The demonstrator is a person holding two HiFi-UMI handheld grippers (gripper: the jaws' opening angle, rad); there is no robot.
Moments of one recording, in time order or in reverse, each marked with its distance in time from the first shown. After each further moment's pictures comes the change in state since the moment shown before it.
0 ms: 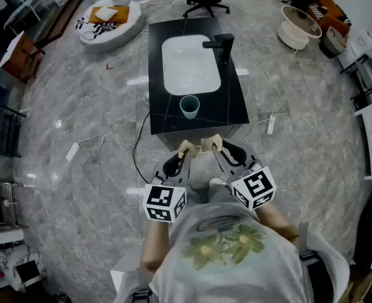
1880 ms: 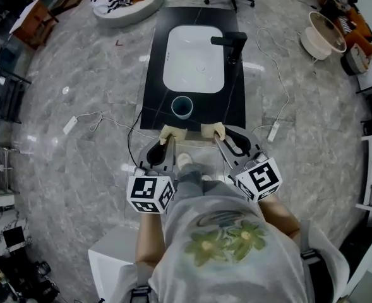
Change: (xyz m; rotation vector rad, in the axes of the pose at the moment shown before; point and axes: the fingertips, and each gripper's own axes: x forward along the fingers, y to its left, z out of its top) left arm 0.100 0.032 0.033 -0.094 -0.091 0.245; right arm 0.040 -0.126 0.009 -0.076 -0.029 0.195
